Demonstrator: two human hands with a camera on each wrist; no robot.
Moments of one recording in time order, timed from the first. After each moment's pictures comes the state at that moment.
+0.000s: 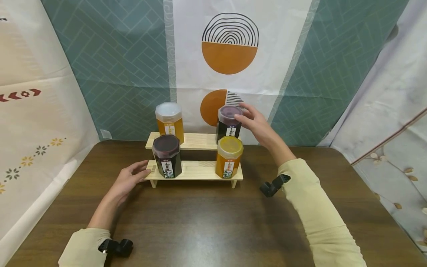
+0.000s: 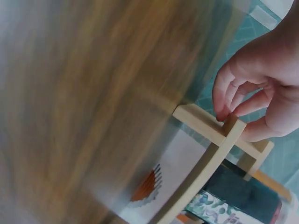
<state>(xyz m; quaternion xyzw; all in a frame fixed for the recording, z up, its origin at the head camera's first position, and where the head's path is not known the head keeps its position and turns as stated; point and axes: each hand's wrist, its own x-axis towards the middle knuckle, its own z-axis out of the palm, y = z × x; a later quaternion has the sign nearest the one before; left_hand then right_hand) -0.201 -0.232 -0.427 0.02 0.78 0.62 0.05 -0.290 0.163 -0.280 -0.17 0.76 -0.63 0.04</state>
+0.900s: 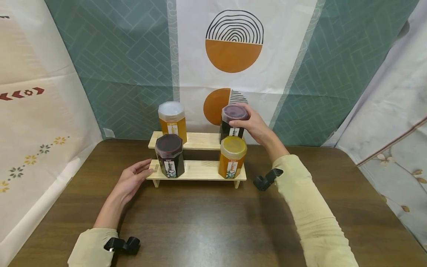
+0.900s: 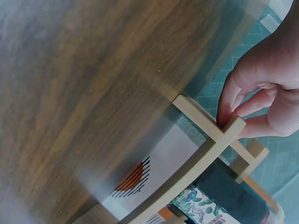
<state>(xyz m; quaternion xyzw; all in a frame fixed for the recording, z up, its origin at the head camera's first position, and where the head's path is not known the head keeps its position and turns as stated) -0.201 -0.226 -0.428 0.00 0.67 0.74 0.06 -0.311 0.148 -0.292 -0.21 0.71 -0.67 0.07</state>
